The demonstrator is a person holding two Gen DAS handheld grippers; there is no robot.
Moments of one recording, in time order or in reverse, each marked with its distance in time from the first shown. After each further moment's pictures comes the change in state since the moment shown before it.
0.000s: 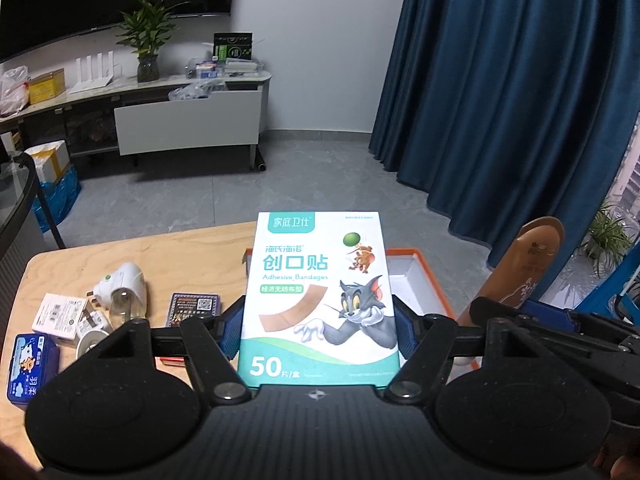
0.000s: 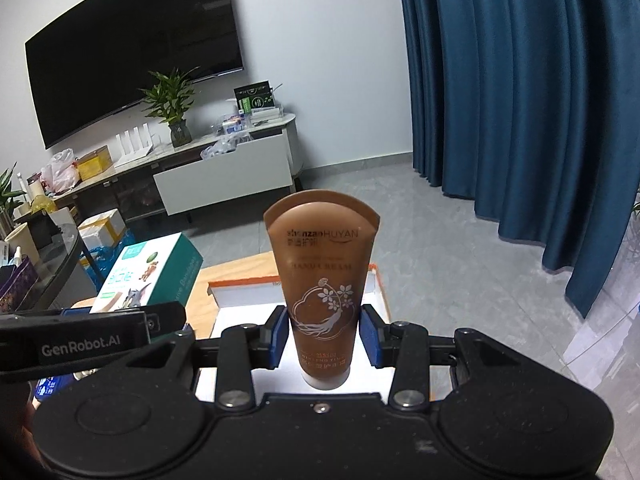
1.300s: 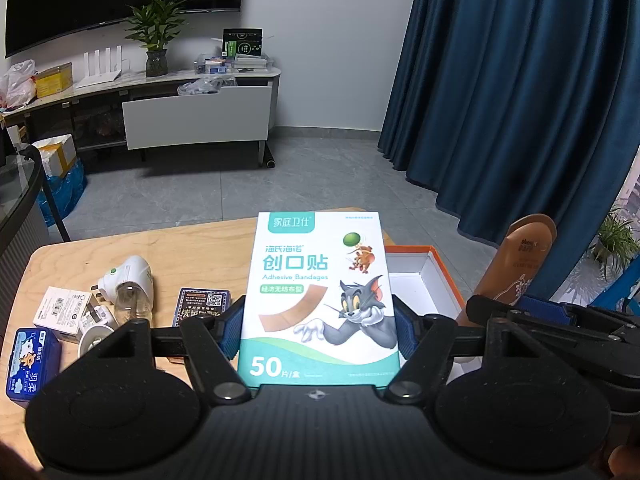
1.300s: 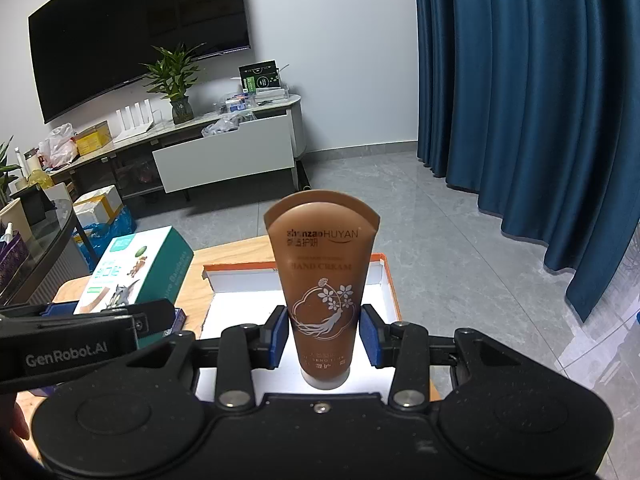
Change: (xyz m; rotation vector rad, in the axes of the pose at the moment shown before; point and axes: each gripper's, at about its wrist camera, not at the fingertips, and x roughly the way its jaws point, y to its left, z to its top) left arm -0.001 -0.005 -0.001 -0.015 0.002 0.020; right arm 0.023 0.009 -0.001 -0.049 0.049 -0.015
